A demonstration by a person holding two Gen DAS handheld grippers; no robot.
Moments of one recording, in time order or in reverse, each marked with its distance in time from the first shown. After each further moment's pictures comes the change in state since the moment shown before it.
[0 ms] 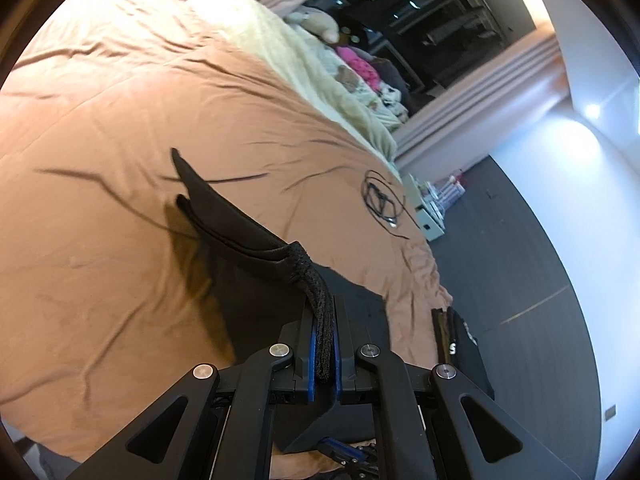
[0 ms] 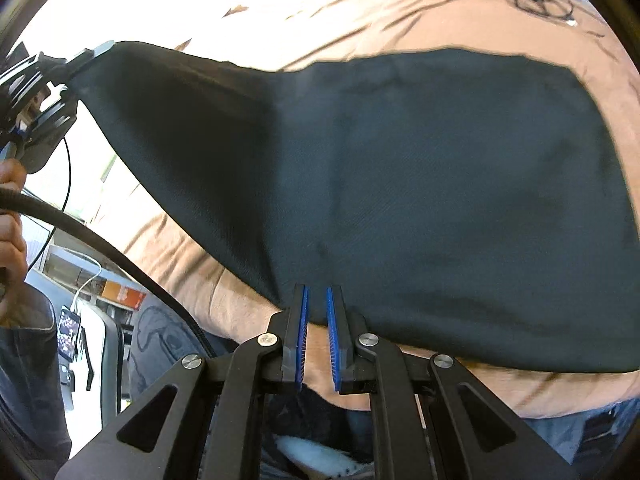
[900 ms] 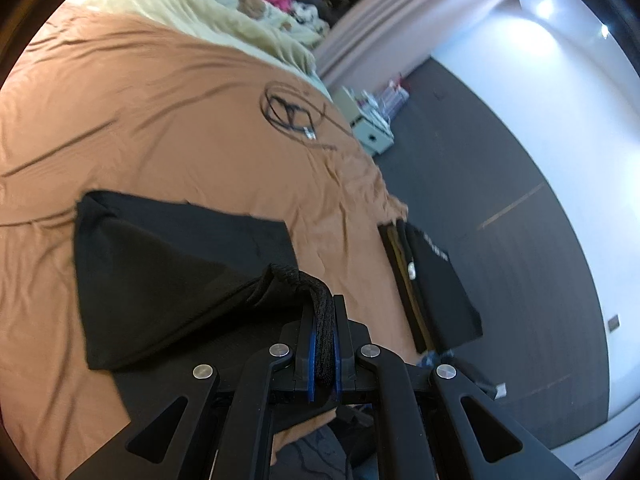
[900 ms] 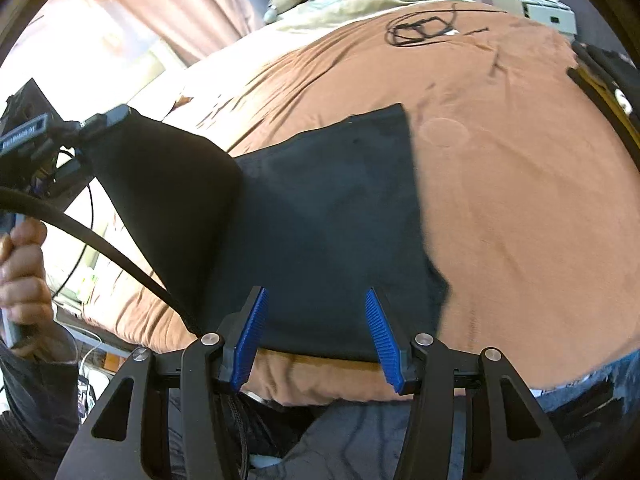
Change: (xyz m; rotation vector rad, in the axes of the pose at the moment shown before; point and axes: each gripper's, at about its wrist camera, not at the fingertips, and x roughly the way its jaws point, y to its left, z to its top) left arm 0.115 -0.137 -0.068 0.232 0.277 -0.116; right arm -0.136 -0.115 -0.059 0.210 -0.208 -0.053
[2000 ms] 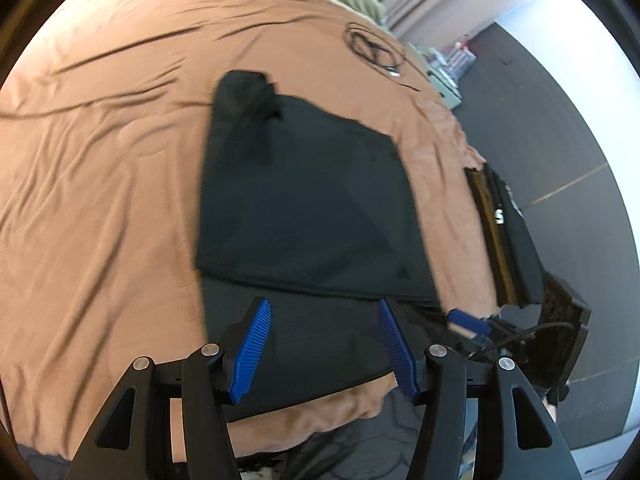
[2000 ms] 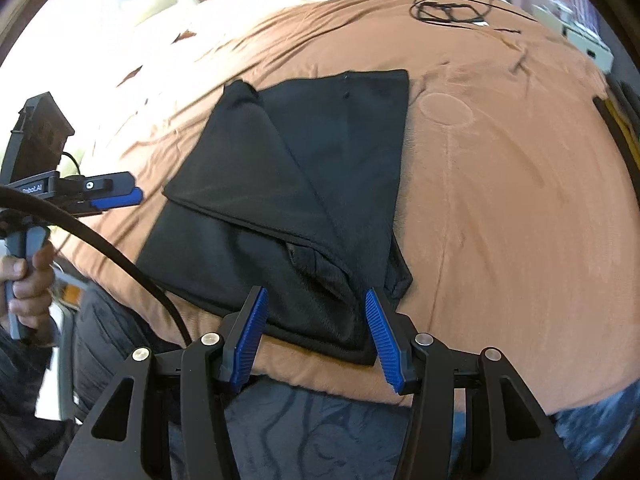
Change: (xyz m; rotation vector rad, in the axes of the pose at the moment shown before) left arm 0.023 0.092 -0.070 -0.094 0.140 0.213; right arm 0.038 0.008 0.018 -0.245 0.193 -0.104
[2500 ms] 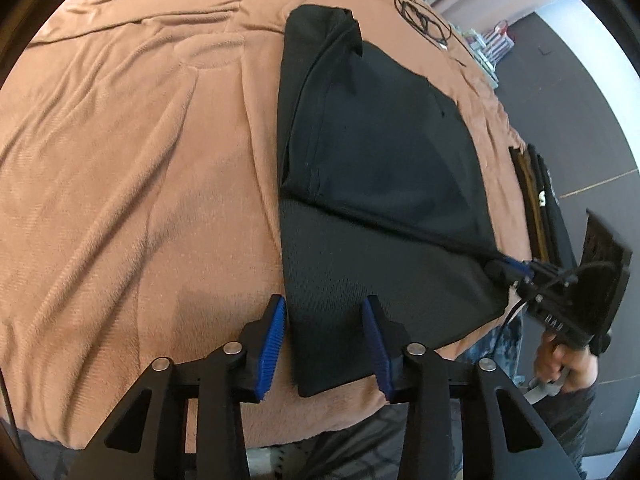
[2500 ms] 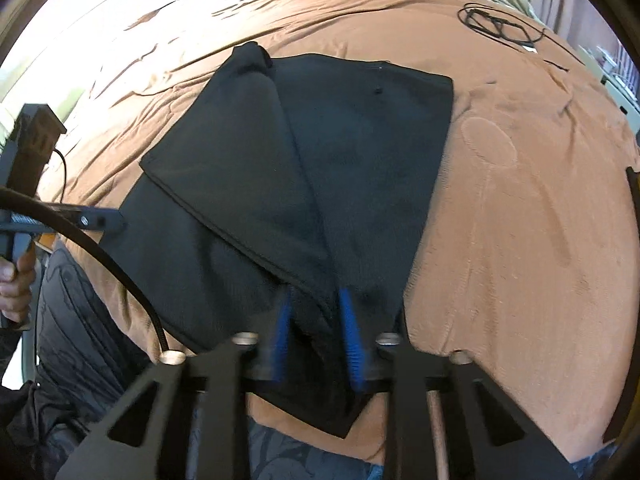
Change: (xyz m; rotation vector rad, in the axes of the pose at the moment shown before) left arm 0.027 0.041 -0.028 -0.054 0.107 0.083; right arm 0.041 0.015 0.038 -0.155 0.078 -0.028
